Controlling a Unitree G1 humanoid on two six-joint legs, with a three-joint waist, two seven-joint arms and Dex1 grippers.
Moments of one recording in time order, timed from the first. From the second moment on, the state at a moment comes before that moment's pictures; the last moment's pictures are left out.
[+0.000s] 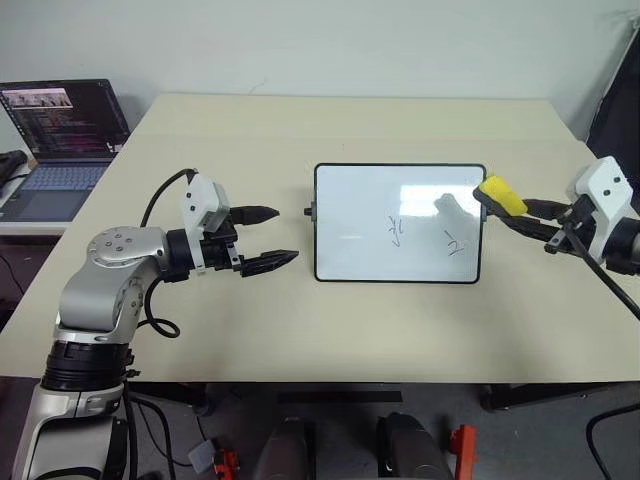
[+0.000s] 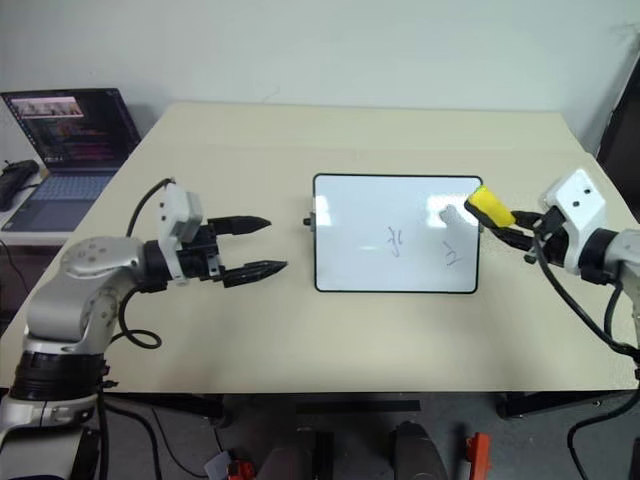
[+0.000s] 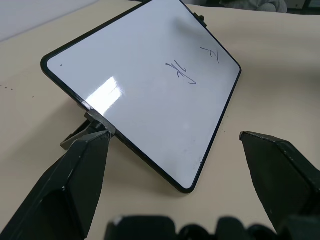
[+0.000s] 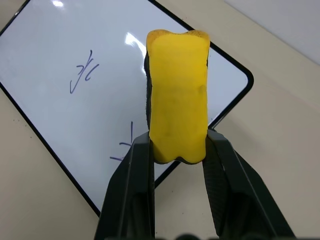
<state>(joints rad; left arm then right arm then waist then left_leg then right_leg) -0.48 0.75 0.07 -0.07 -0.46 0.45 -1.10 -0.40 -0.93 -0.24 -0.16 0.34 0.60 0.91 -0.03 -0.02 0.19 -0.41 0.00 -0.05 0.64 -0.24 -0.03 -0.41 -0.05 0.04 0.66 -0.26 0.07</state>
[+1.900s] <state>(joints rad) -0.48 0.70 0.03 -0.11 -0.47 0.45 -1.08 -0.58 -0.62 0.37 -0.01 -0.06 0.49 0.80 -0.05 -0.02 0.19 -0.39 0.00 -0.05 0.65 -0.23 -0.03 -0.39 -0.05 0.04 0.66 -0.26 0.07</state>
